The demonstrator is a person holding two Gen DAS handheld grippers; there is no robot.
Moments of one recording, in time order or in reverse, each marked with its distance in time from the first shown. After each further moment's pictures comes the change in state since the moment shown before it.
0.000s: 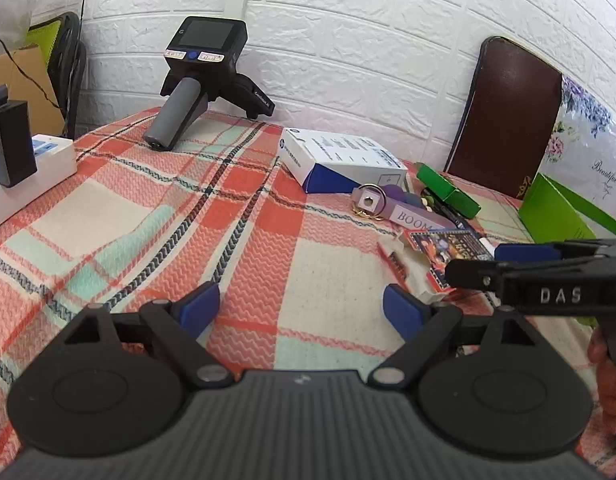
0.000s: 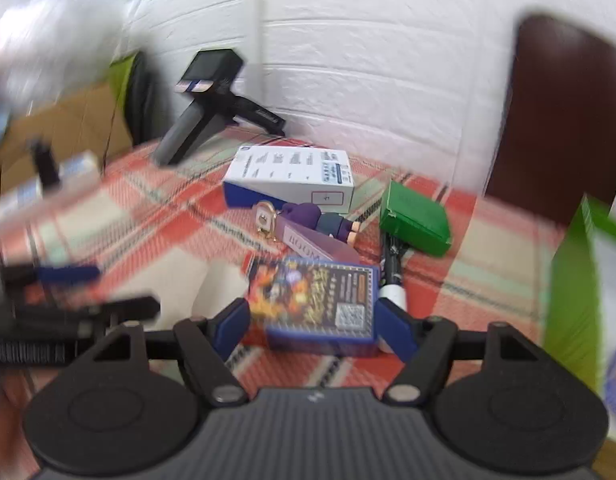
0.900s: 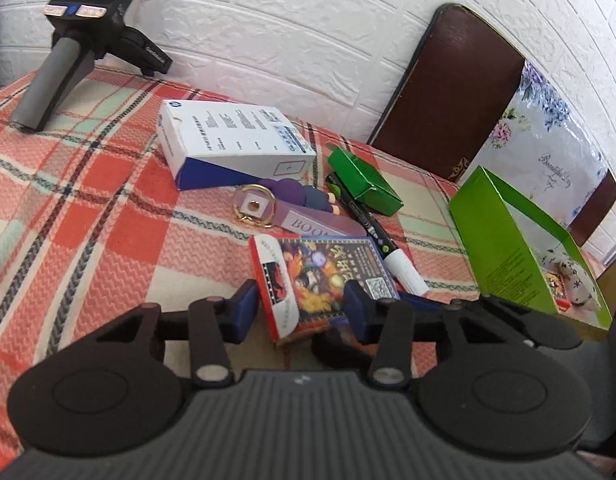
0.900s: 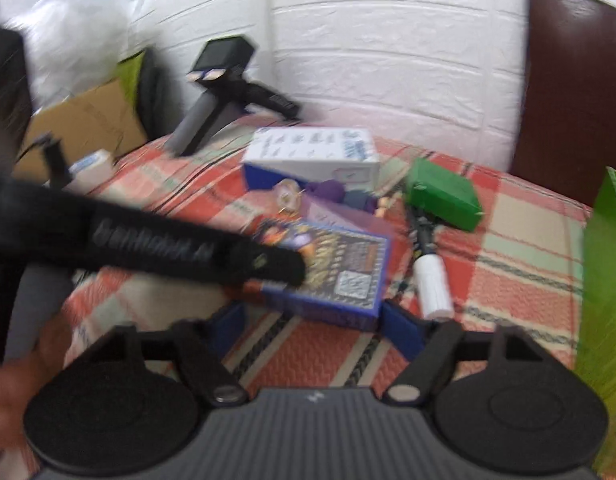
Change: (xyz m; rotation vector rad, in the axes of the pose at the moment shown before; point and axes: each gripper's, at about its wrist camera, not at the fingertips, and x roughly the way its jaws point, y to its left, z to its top) left arm 0.050 -0.033 0.045 -0.043 0.194 -0.239; right arm 0.008 0.011 -0.014 0.001 -0.007 0.028
